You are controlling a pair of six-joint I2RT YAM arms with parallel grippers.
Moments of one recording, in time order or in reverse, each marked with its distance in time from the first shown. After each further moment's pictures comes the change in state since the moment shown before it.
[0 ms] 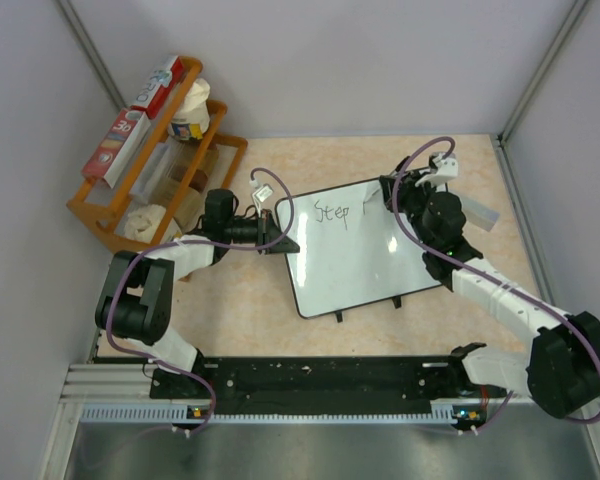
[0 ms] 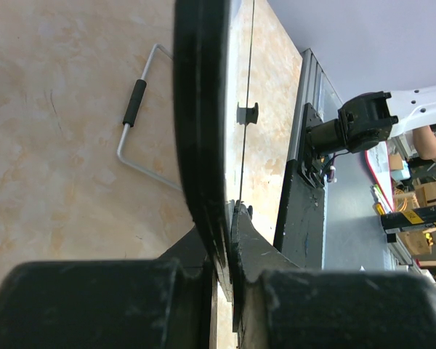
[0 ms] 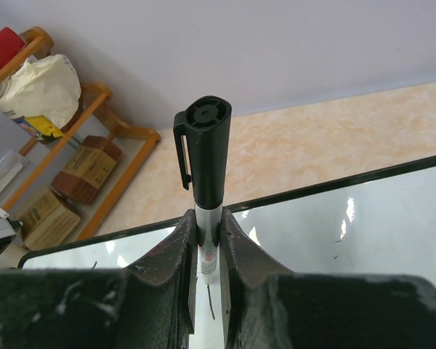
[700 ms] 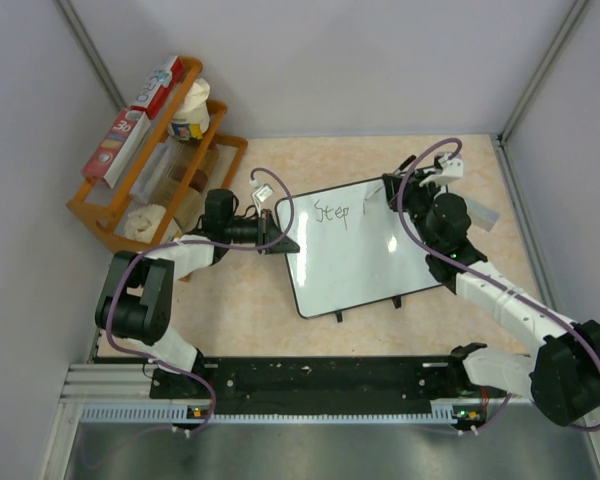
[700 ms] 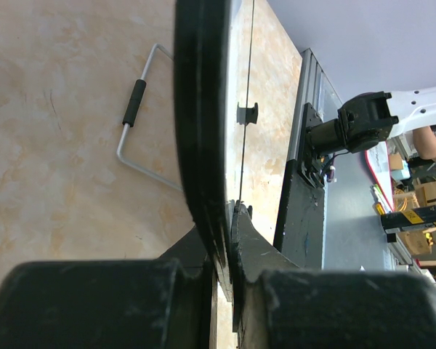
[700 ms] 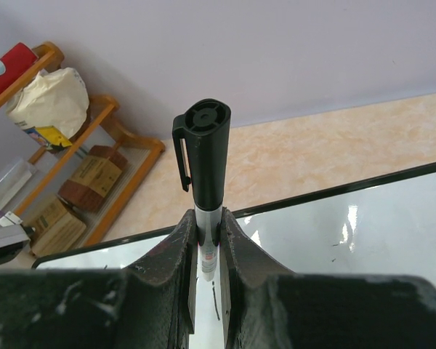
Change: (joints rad) left arm 0.000 0.000 0.000 0.000 0.001 0.000; right arm 0.000 -0.042 -0.003 -0.008 0.008 0.000
